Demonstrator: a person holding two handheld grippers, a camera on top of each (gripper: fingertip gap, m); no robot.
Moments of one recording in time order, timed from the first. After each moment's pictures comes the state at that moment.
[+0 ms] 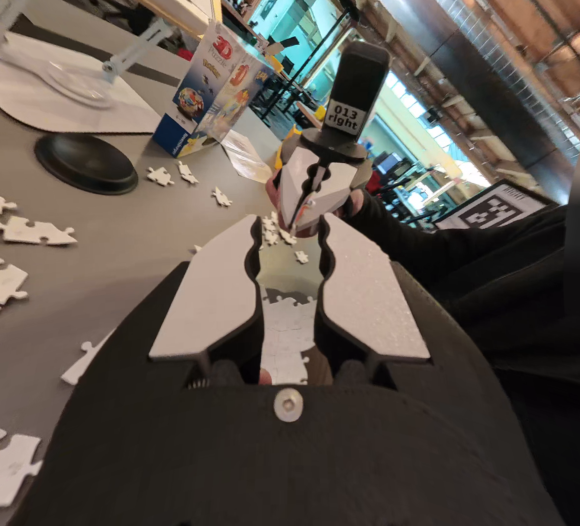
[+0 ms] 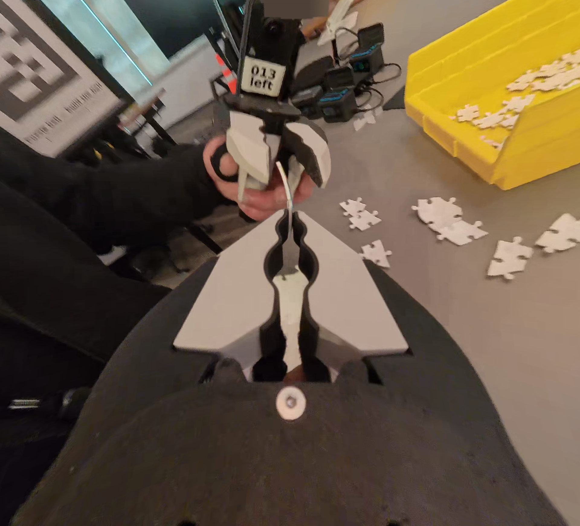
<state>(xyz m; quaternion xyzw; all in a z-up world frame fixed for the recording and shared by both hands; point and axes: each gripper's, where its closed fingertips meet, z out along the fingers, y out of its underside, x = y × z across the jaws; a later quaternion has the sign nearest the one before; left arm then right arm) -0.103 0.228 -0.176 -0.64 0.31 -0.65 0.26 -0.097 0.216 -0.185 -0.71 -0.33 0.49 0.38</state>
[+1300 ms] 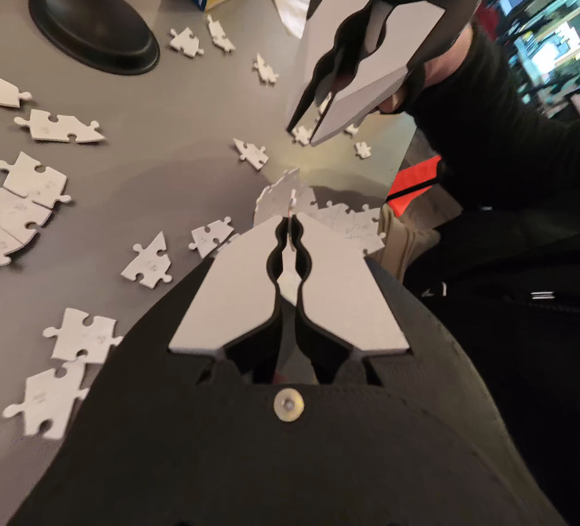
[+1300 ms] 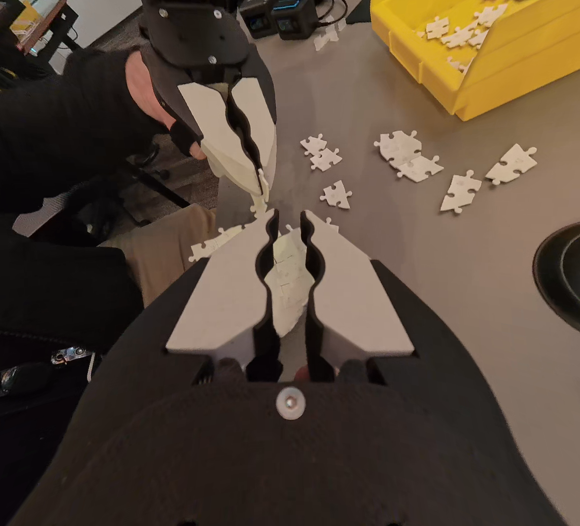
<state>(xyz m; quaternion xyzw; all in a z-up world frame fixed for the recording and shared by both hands) -0.113 0.206 -0.243 -0.73 0.45 -0.48 0.17 -0.077 0.222 -0.224 -0.78 -0.36 0.40 0.32</state>
